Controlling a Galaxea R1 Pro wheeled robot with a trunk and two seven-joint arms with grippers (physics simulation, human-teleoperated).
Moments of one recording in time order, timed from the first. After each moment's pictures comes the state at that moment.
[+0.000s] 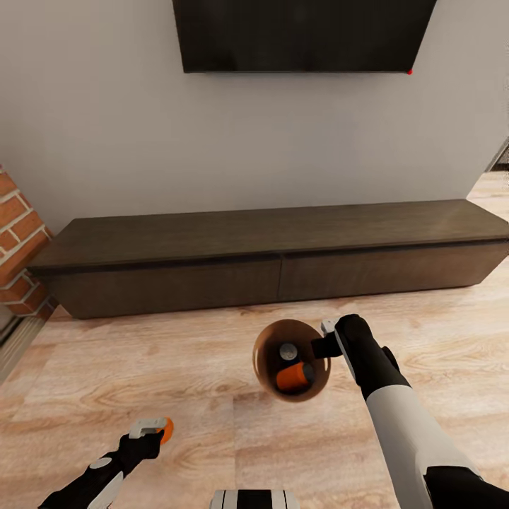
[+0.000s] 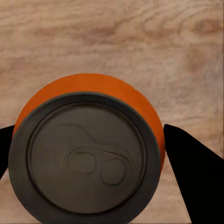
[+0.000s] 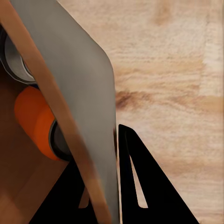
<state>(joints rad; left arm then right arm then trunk) -0.49 0.23 -0.52 -0.39 0.60 -0.09 -0.10 -0.83 0.05 -0.03 -0.88 0.34 1.04 0.31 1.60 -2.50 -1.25</state>
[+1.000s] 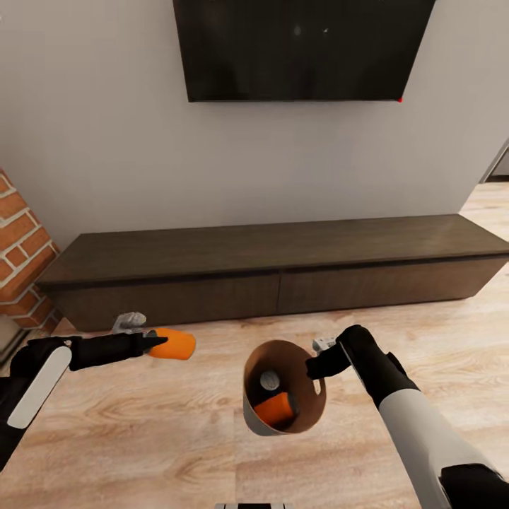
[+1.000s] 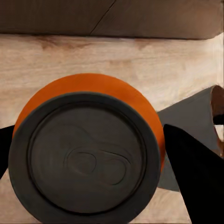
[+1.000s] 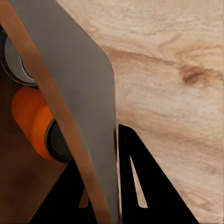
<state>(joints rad) -0.53 0.46 -0.07 -1.41 0.68 0.97 -0.47 -0.82 -0.04 0.11 -0.77 0.34 1.04 0.74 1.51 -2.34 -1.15</state>
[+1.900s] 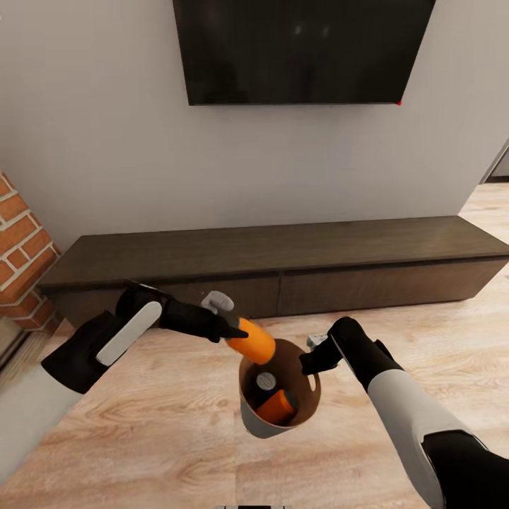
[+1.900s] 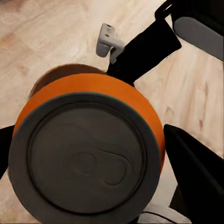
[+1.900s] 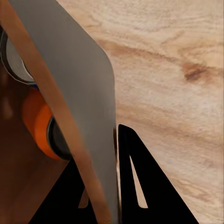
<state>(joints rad) -0.95 0.34 -0.68 -1.37 0.86 1.05 -0.49 -0.93 0.00 0.13 -0.60 0.36 1.04 0.72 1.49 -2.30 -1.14</state>
